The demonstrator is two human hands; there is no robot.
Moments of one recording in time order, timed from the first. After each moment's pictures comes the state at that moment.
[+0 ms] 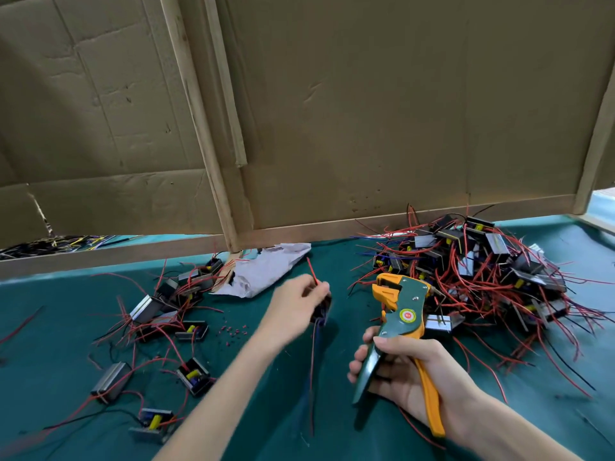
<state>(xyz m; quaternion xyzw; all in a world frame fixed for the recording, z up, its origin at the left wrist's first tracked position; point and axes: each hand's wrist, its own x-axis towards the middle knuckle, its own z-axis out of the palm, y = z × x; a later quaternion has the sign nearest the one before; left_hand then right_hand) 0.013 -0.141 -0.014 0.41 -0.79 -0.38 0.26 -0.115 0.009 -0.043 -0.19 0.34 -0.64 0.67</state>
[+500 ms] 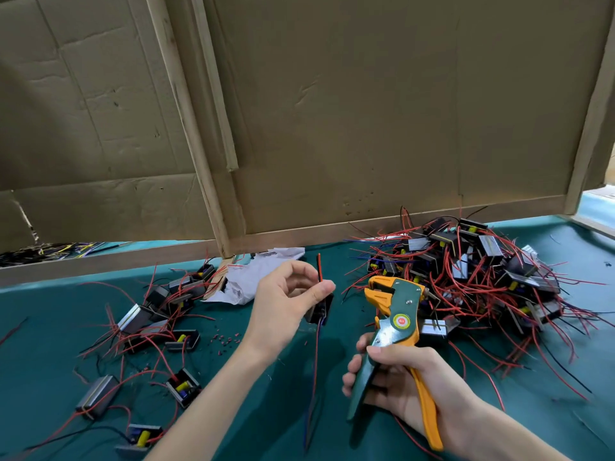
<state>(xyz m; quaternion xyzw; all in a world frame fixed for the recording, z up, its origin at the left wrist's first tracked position) 0.018 -0.127 -0.003 0.27 -0.69 -0.50 0.44 -0.115 0.010 -0.041 -0.20 0.34 -0.62 0.68</state>
